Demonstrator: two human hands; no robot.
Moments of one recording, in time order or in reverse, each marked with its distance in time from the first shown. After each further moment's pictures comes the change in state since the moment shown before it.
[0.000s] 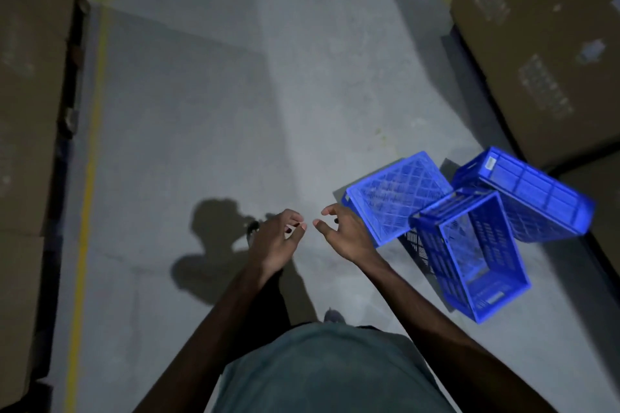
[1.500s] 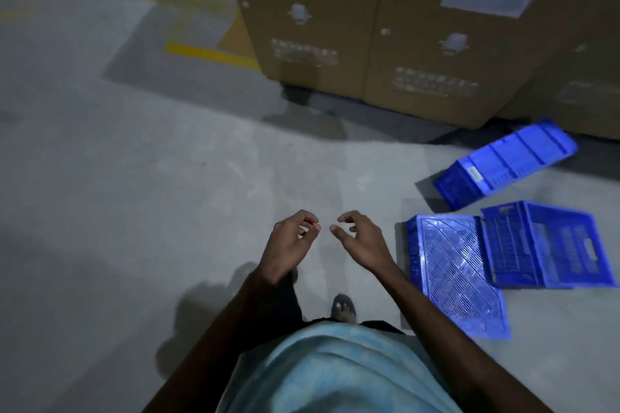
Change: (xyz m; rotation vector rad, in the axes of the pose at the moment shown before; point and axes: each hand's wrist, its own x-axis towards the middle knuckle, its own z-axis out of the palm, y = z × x) left_hand 0.874 0.402 0.003 0.348 -0.862 0.579; right_hand 0.665 -0.129 -0.357 0.590 0.772 0.561
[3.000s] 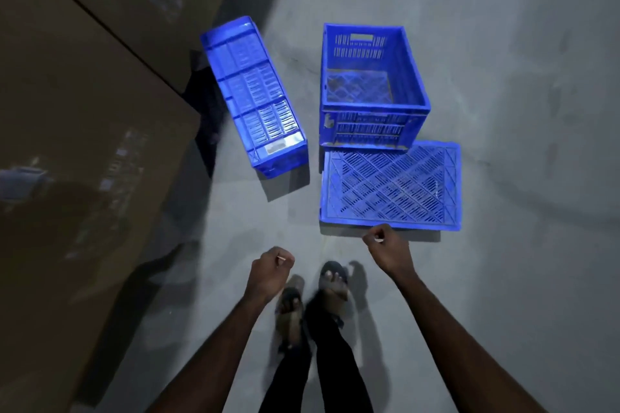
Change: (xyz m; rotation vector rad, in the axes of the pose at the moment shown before) left_hand 0.508 0.036 0.398 0.873 -1.128 0.231; right_hand 0.246 0.328 -0.080 0.931 1.012 1.149
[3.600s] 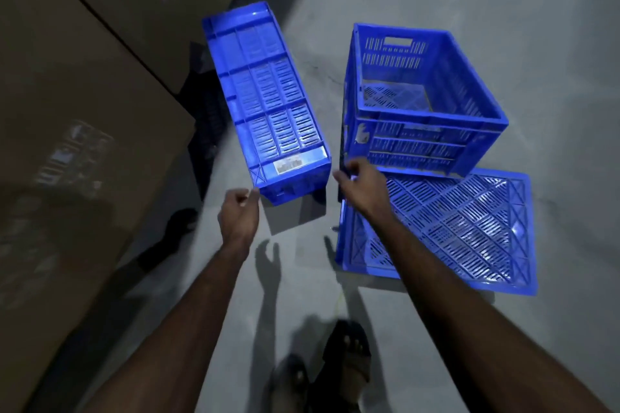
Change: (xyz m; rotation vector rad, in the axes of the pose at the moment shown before) left_hand 0.254 0.013 -0.045 -0.421 0.485 0.020; right_hand 0.220 -0.129 0.110 -0.021 0.107 -0.407
